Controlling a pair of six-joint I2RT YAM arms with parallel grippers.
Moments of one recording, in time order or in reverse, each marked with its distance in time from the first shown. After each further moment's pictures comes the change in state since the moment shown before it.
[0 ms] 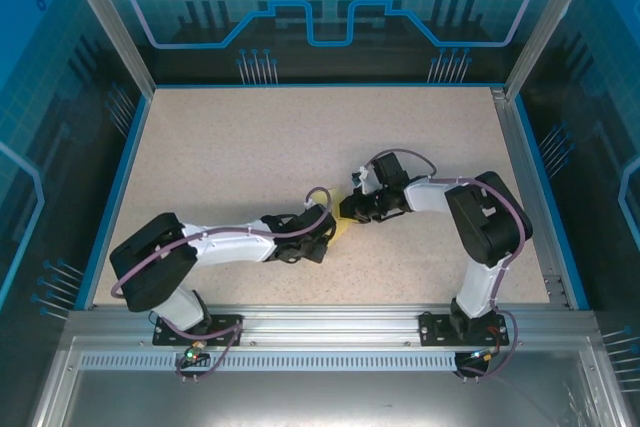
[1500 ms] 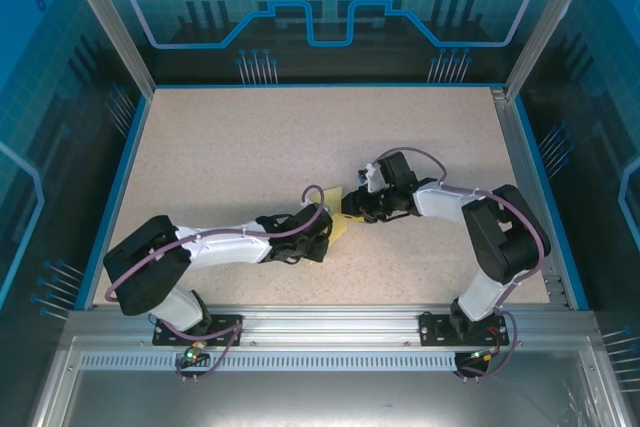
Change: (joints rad) left arm 0.008 -0.026 -0.021 0.042 0.059 -0.063; right arm -0.002 -0.141 -0.045 -0.039 0.042 0.058
